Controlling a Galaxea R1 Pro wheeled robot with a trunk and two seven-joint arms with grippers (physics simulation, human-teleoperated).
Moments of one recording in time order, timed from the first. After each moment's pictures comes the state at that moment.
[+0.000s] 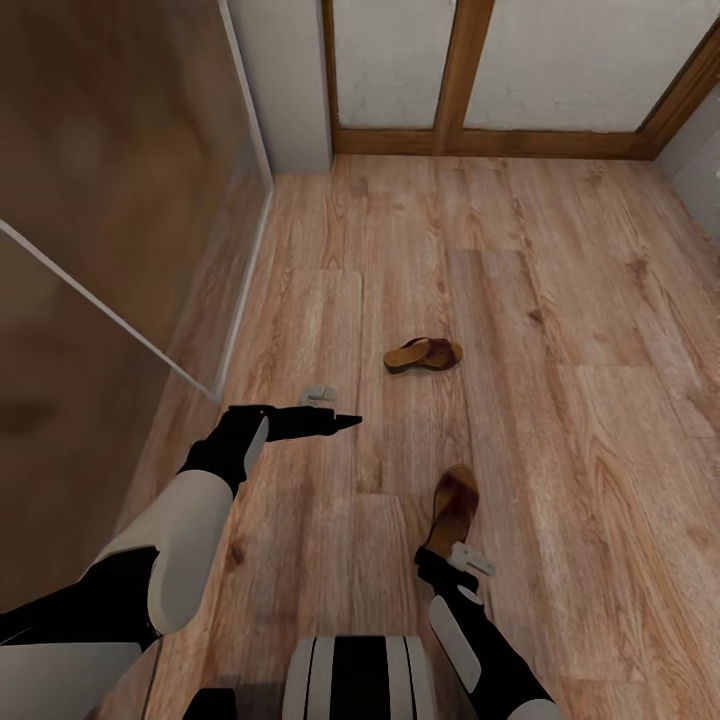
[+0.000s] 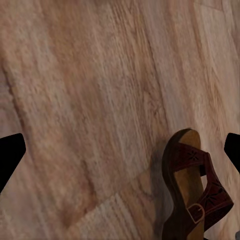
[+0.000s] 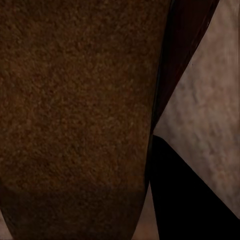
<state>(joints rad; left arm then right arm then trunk) -1.11 -0.15 0.23 -0.53 -0.26 0.47 -0.80 -0.46 0.16 0.14 -0.77 -0.49 0.07 -0.45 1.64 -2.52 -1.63</state>
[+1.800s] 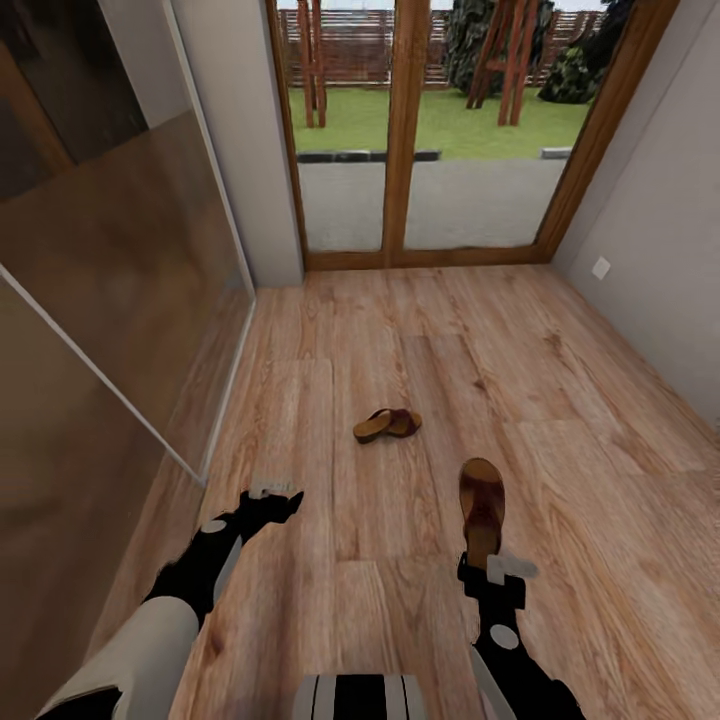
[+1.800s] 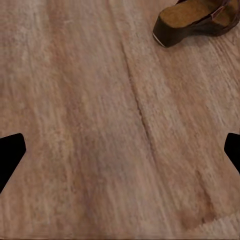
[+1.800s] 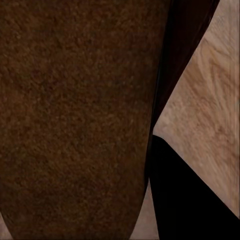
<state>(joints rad) -0.73 -0.07 0.24 -0.56 -0.26 0.03 -0.32 -0.40 0.03 0.15 -0.69 -0.09 -0.17 -0.44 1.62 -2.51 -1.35</state>
